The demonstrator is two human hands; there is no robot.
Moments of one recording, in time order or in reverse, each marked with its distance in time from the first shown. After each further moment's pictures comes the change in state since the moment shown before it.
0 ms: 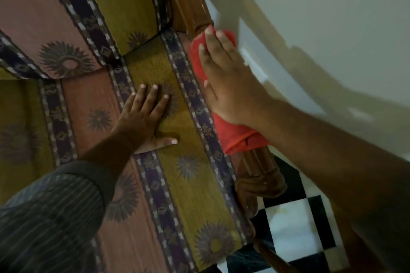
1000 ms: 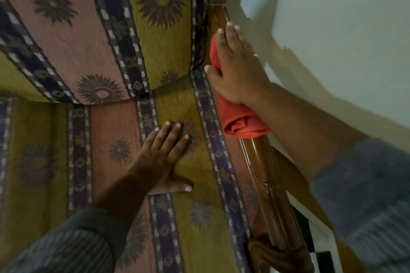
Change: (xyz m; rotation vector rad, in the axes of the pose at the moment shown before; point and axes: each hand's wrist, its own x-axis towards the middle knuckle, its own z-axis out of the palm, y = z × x) left_hand -0.005 0.000 -0.010 -0.043 -0.058 0.032; right_hand 0.143 0.017 -0.009 -0.008 0.041 0.097
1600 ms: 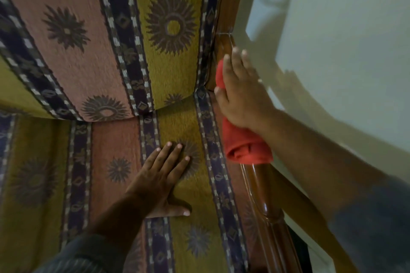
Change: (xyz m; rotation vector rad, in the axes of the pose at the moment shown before) left_hand 0.001 0.002 -0.005 -0.044 -0.021 0.009; right_hand 0.007 0.007 -0.005 0.006 -0.040 -0.014
